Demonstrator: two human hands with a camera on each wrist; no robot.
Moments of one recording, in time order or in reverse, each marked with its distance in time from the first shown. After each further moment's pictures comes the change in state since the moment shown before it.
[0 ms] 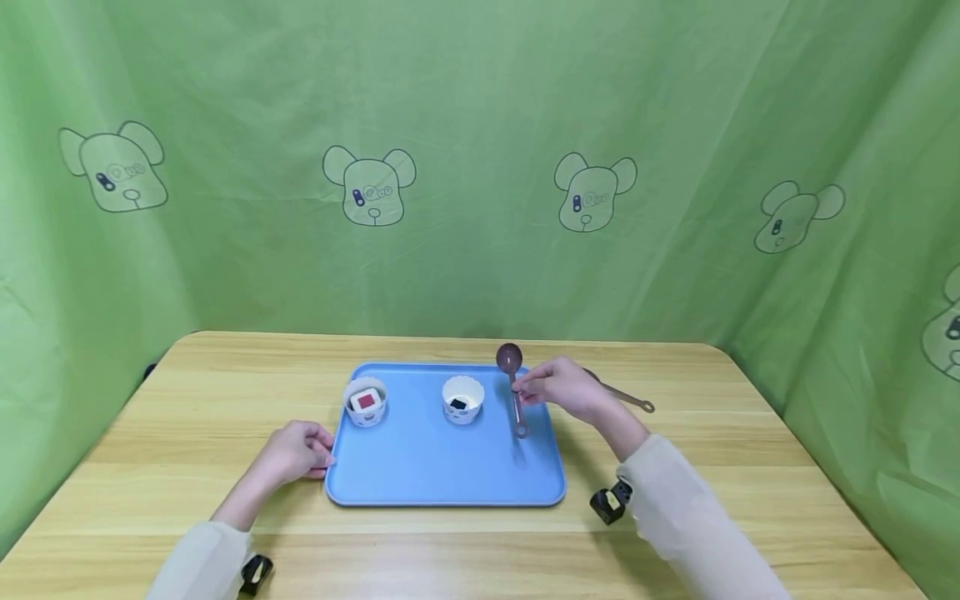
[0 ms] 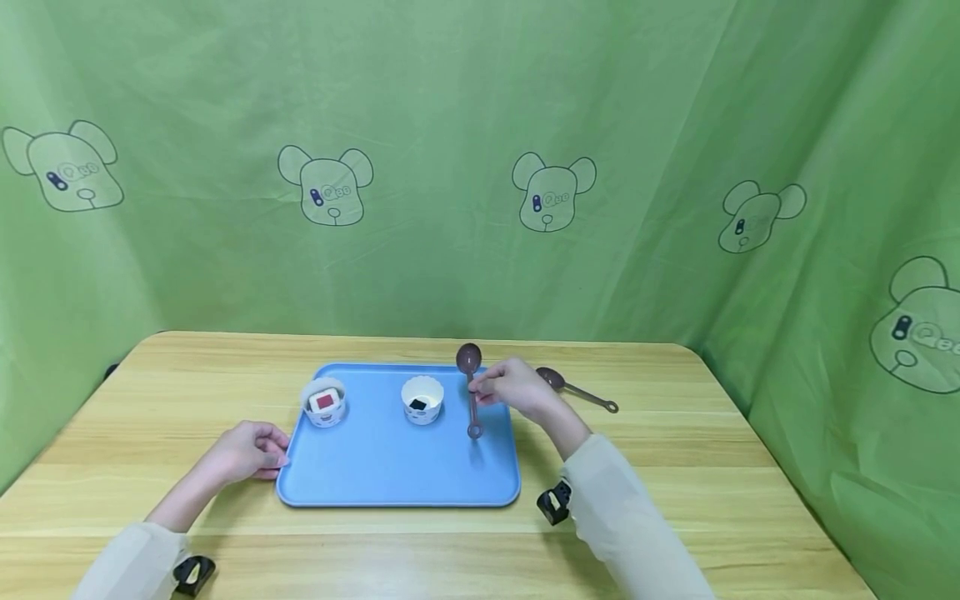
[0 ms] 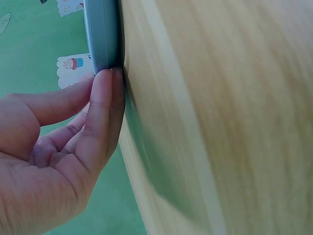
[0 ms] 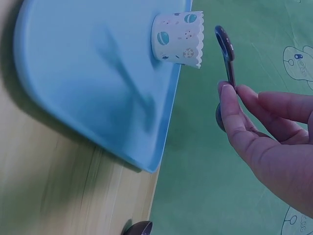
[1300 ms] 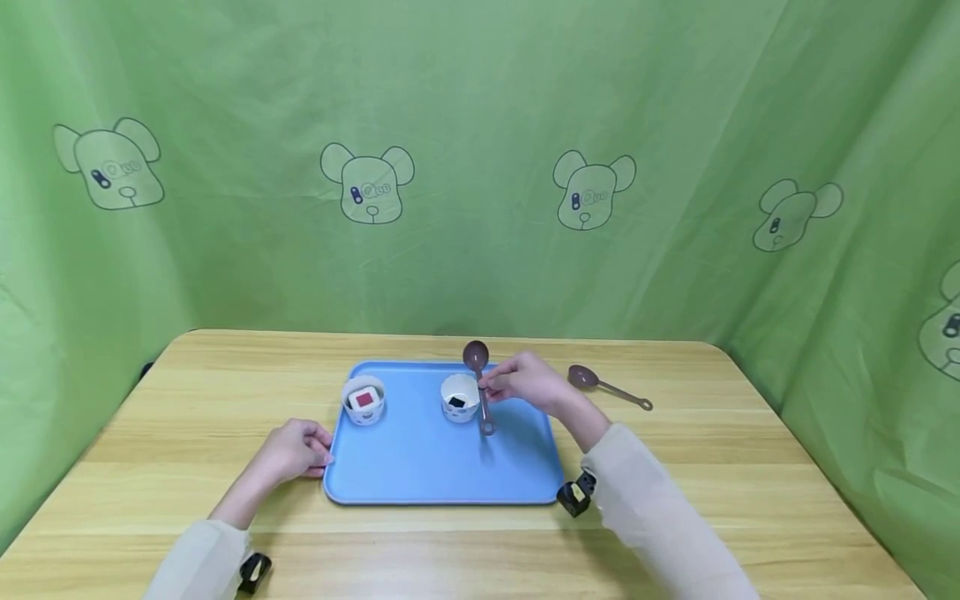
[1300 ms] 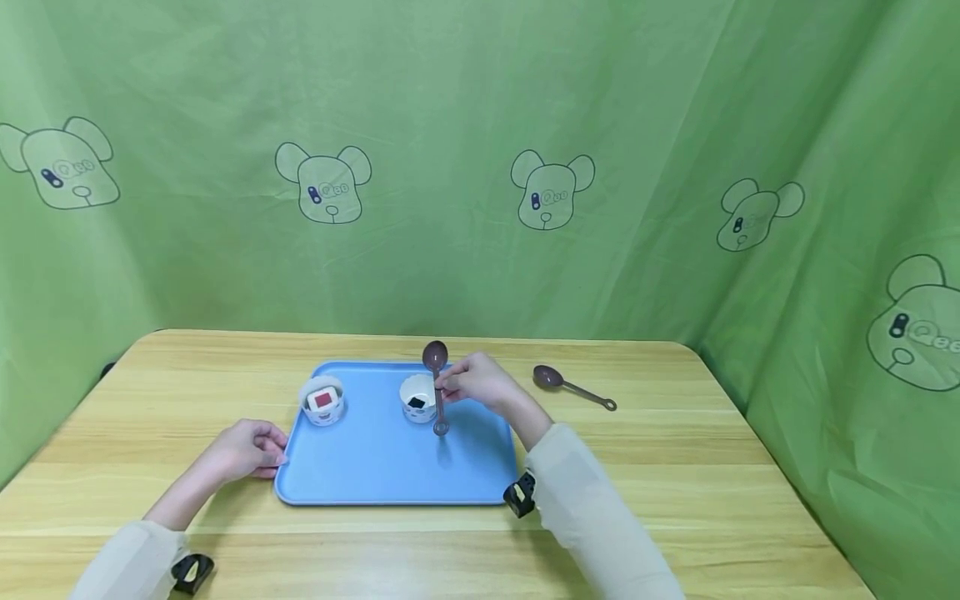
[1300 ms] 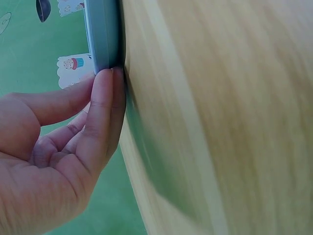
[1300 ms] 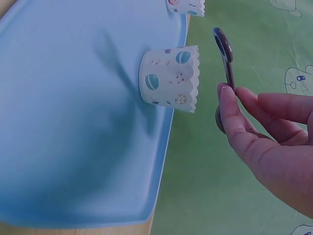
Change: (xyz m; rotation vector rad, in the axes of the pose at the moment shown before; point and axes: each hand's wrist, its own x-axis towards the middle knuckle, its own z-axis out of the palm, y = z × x) left_hand 0.002 -0.001 -0.001 0.006 -0.022 -0.003; right_hand 0.021 -0.022 0.033 0.161 -0.029 0.018
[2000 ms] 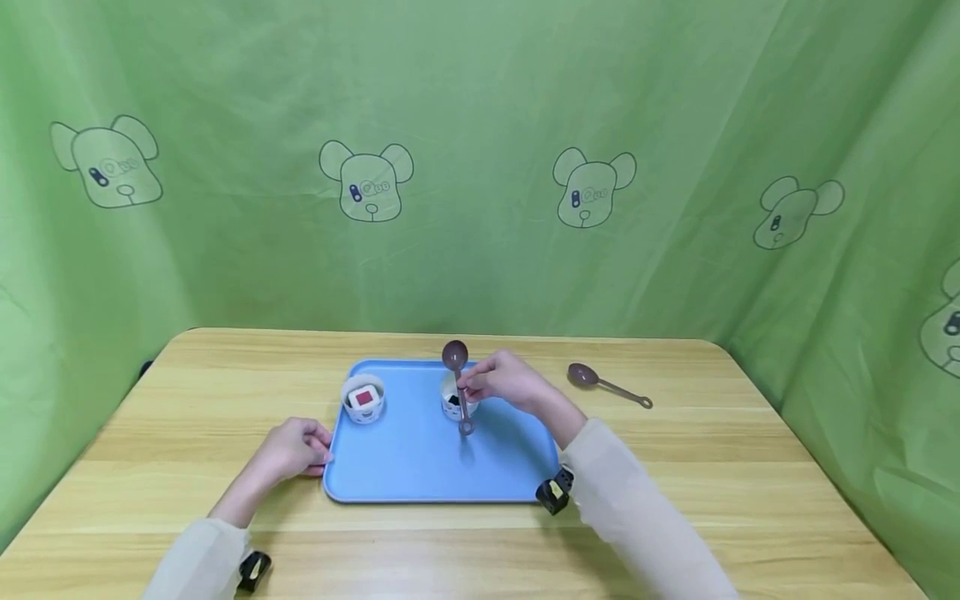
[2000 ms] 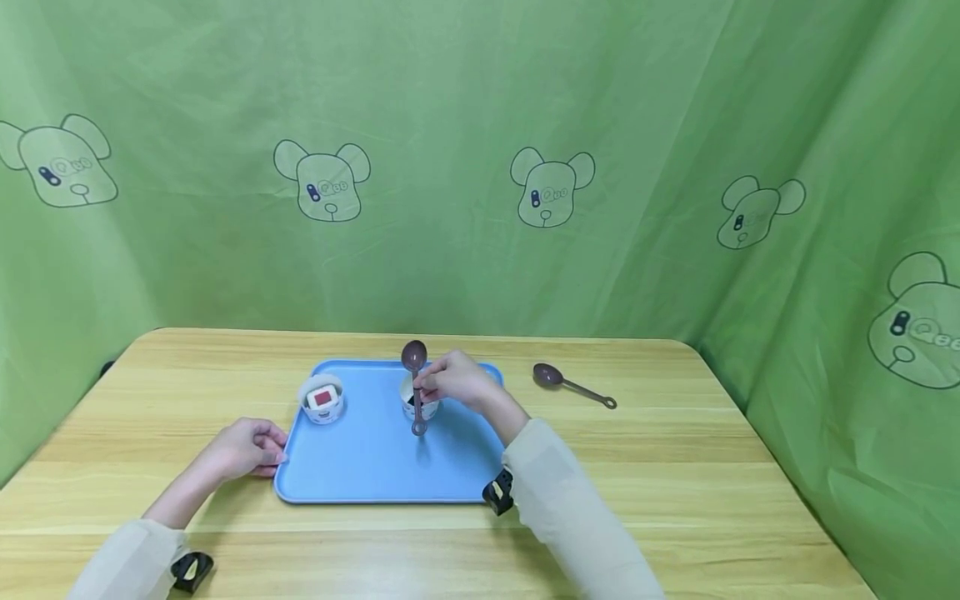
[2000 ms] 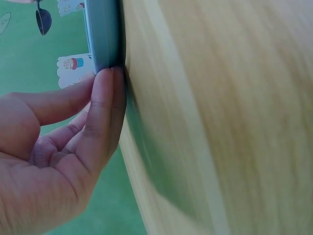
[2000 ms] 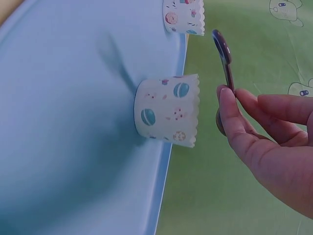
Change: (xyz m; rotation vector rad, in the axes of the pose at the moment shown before) left_hand 0.001 0.000 -0.001 -0.004 -0.011 -0.014; right_hand 0.014 -0.008 0.023 -0.002 -0.018 0.016
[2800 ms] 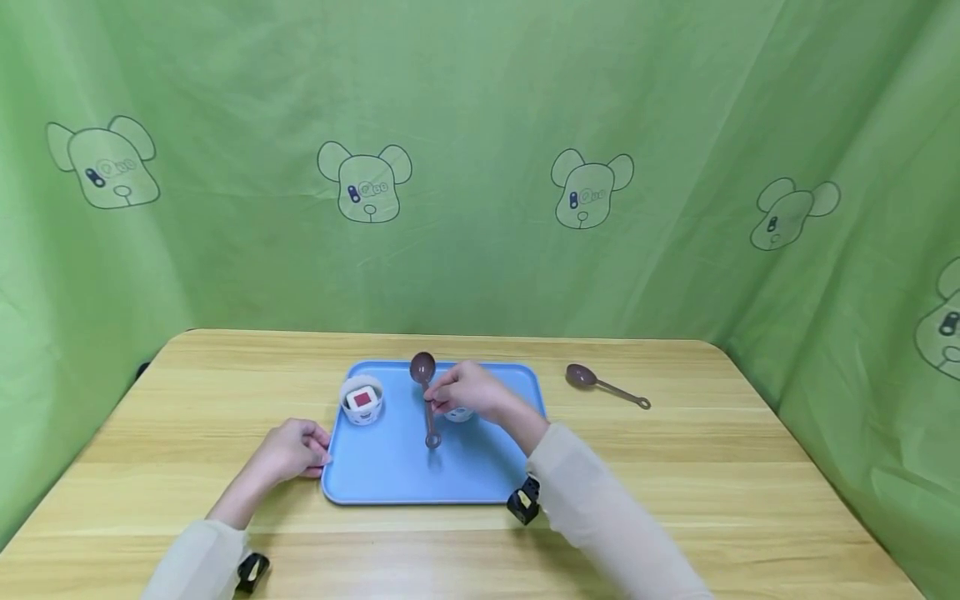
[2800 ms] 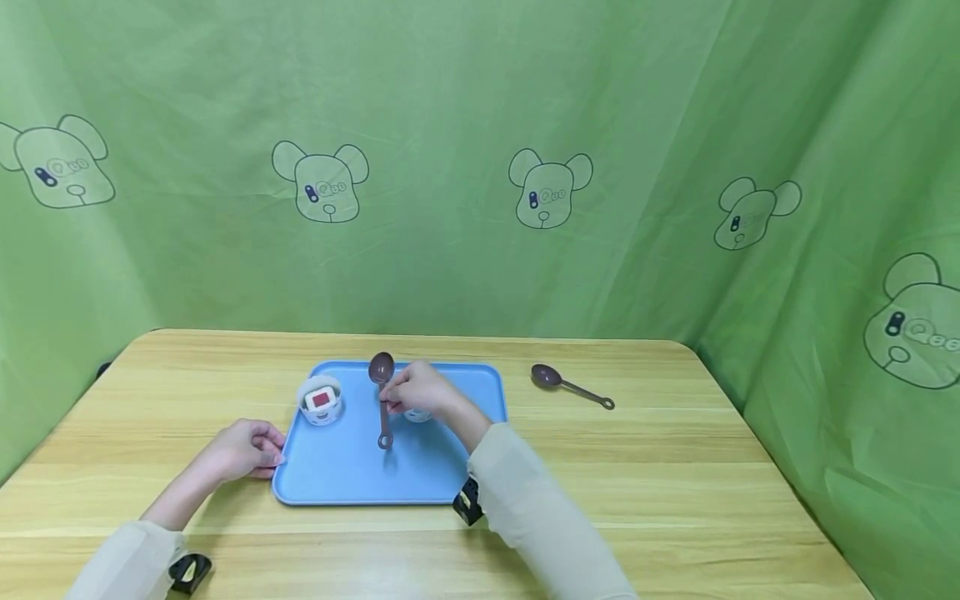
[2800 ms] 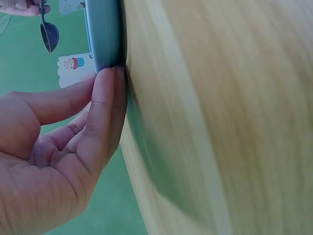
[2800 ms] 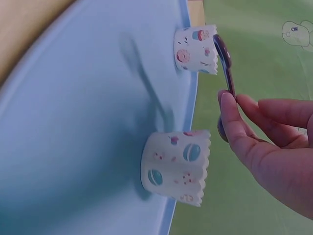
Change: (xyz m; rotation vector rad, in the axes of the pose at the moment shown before) left_hand -0.001 0.000 0.001 0.006 -0.001 0.011; right_hand 0.010 -0.008 0.040 -0.032 -0.015 0.025
